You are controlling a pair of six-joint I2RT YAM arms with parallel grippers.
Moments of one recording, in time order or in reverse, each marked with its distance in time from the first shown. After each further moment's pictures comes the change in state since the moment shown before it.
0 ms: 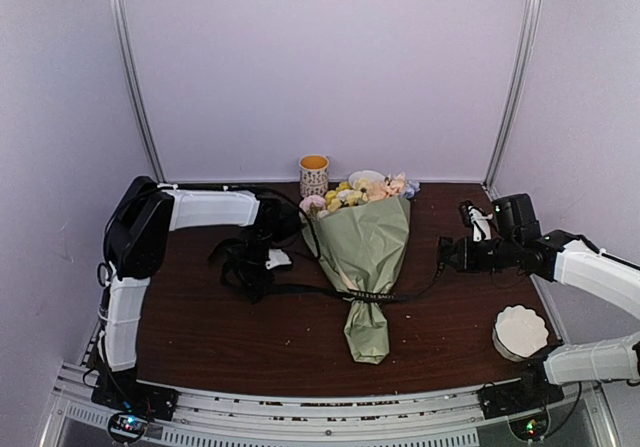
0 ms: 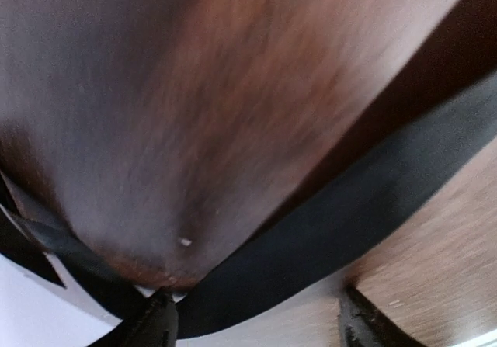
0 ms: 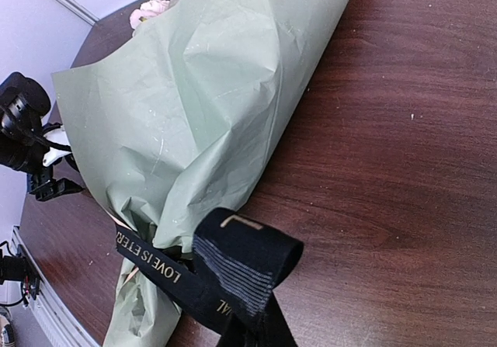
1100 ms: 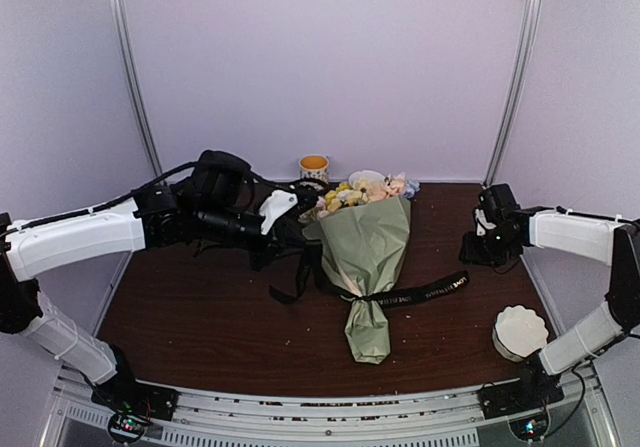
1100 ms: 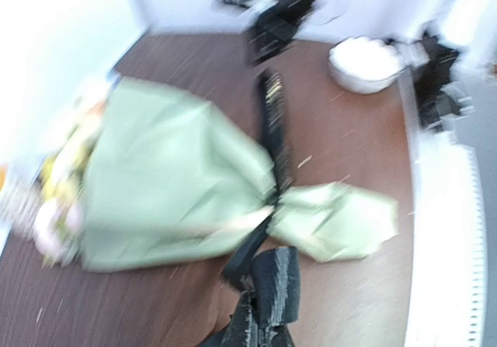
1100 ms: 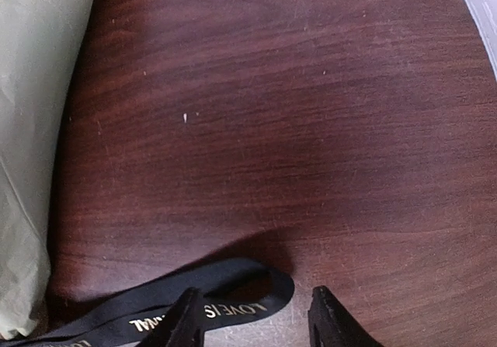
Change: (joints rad) left arm -0.151 -0.790 -0.489 0.822 0.500 0.082; right arm -0.138 0.347 0.170 -0.128 0.356 -0.016
